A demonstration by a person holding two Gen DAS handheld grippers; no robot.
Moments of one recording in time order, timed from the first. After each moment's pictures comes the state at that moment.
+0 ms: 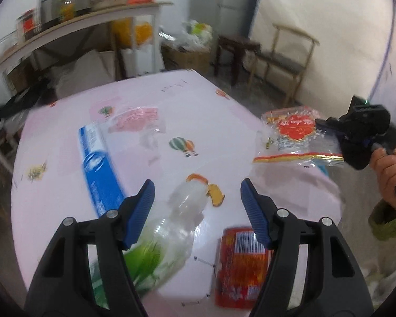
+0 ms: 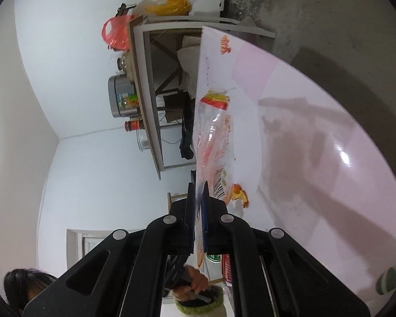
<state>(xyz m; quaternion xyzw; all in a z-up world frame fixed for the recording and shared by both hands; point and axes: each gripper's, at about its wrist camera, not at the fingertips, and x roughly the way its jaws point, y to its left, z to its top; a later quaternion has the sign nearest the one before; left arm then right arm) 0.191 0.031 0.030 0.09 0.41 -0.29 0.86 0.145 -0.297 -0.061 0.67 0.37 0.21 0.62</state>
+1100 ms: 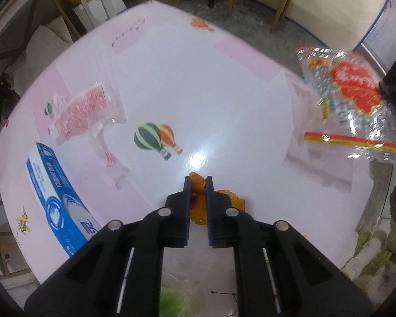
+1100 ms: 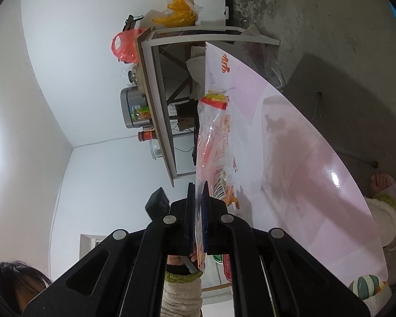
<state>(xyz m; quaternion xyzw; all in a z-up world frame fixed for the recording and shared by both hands) 0.277 -0.054 -0.018 0.22 0.56 -0.31 0.74 0.120 -0.329 -0.074 0.69 0.33 0.22 0.61</state>
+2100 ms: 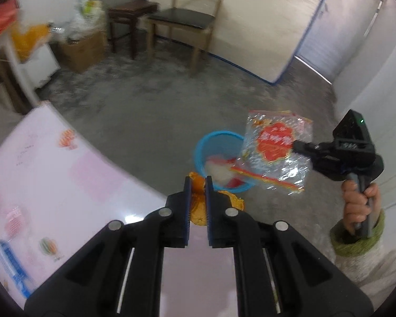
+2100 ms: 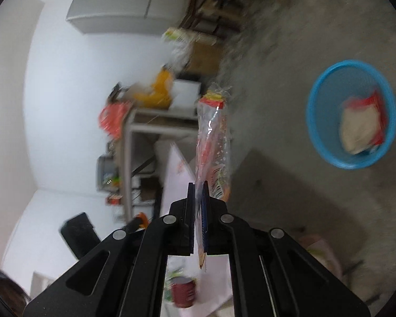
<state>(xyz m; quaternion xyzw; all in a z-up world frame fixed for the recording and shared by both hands) 0.206 -0.263 0.062 0.17 0.48 -0.48 0.71 -0.033 -0.477 -0.048 0.64 0.25 -0.01 0.73</state>
